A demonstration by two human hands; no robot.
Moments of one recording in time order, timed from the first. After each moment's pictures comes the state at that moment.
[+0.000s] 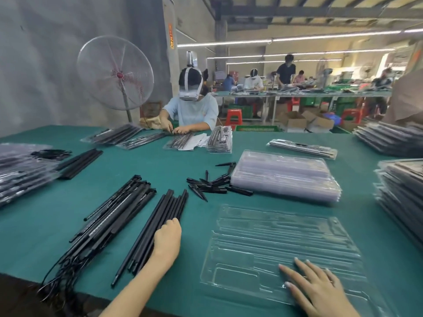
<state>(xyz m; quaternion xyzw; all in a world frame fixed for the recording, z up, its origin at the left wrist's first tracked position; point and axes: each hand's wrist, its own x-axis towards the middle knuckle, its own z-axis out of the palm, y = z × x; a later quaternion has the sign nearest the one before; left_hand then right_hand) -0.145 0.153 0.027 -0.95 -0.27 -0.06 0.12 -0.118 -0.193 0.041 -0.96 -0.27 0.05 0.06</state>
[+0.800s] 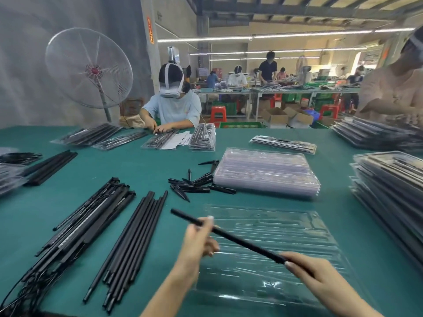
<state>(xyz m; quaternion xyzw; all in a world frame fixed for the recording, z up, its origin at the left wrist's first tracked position) -0.144 0.041 0.066 -0.64 -0.17 -0.12 -0.74 -0.091 -0.220 0.059 -0.87 -0.30 0.05 0.39</state>
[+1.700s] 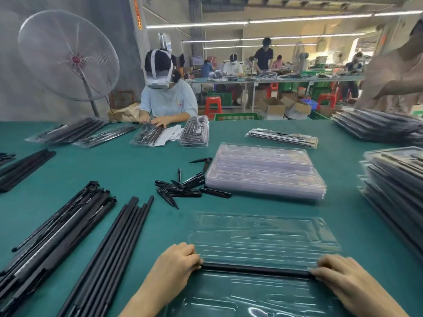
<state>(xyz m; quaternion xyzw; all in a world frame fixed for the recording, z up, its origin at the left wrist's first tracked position) -0.114 0.095 0.027 -0.97 0.13 -0.20 -0.06 0.006 -0.272 -0.001 -0.84 -0.44 -0.27 0.15</state>
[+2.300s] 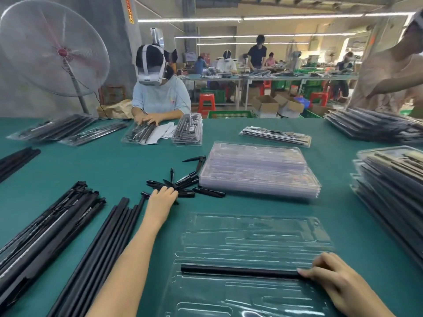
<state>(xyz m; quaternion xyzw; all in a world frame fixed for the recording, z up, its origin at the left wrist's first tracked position) 0.032 0.191 0.022 -0.97 -0.06 -0.16 0.17 -0.008 -0.259 0.015 -0.87 -0.39 -0.19 0.22</state>
